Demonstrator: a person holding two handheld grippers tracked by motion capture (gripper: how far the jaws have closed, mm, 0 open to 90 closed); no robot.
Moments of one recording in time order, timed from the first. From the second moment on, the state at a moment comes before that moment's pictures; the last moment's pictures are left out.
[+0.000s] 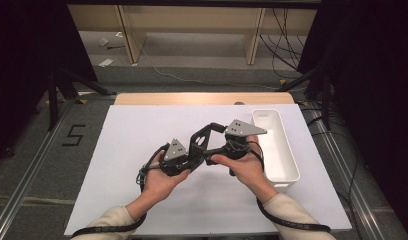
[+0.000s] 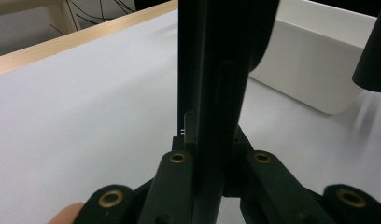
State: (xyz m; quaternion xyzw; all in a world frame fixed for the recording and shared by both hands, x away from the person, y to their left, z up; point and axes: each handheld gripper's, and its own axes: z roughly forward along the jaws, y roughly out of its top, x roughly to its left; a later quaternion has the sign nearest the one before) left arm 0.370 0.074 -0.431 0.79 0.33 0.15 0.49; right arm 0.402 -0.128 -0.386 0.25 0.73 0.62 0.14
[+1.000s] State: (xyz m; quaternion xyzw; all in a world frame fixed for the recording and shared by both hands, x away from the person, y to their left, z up) left arm 0.371 0.064 -0.432 0.79 0.33 0.15 0.50; right arm 0.403 -0.125 -0.392 0.28 0.72 0.62 0.15
